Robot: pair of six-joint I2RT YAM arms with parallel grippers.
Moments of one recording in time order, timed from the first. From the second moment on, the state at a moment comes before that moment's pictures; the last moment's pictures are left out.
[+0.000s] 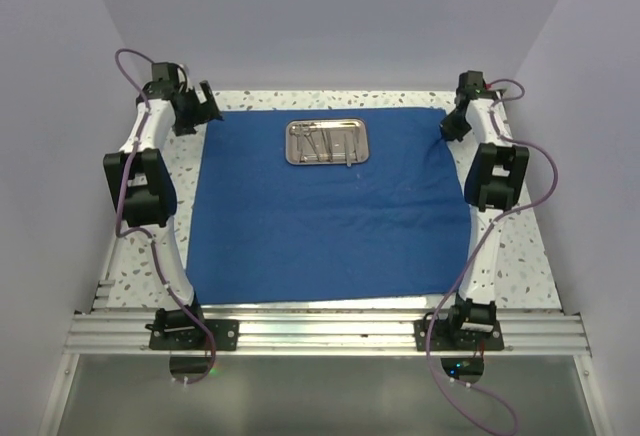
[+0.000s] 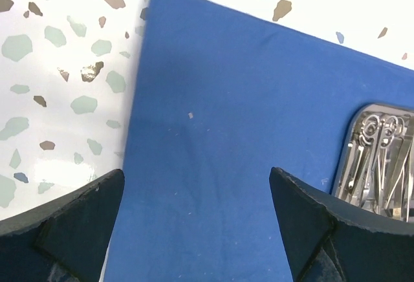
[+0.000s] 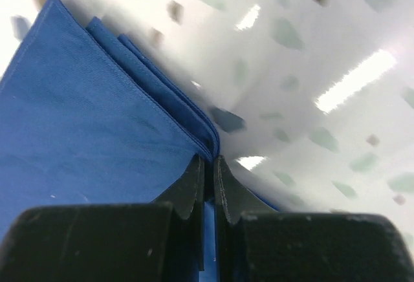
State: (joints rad) left arm 0.14 2.18 1.92 -0.62 0.21 -0.31; right arm -0.11 2.54 2.31 -0.86 0.14 0.75
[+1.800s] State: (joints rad) left arm -0.66 2.42 2.32 -0.61 -0.17 -0.41; right arm 0.35 1.12 1.24 -0.99 0.17 0.51
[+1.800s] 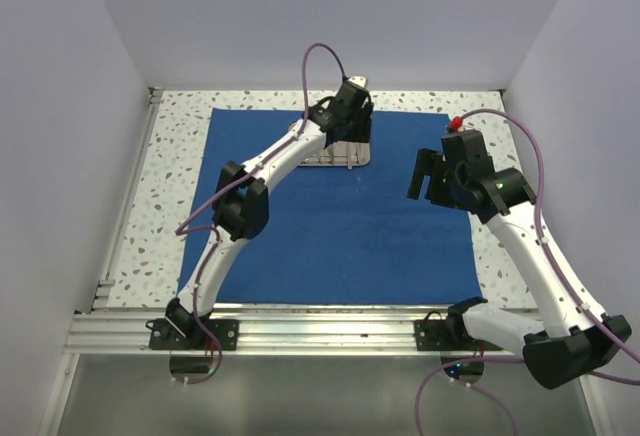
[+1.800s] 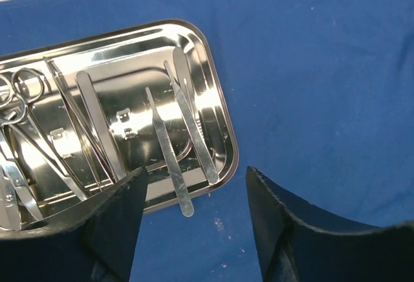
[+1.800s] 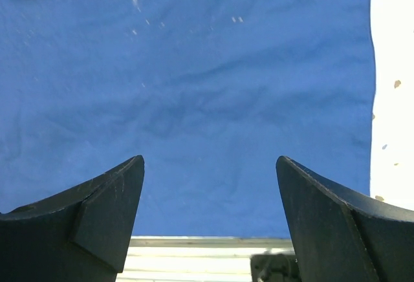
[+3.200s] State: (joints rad) left arm -0.69 2.57 2.31 -0.65 -0.27 -0.47; right arm 0.35 1.12 1.21 -1.10 0.22 0.43
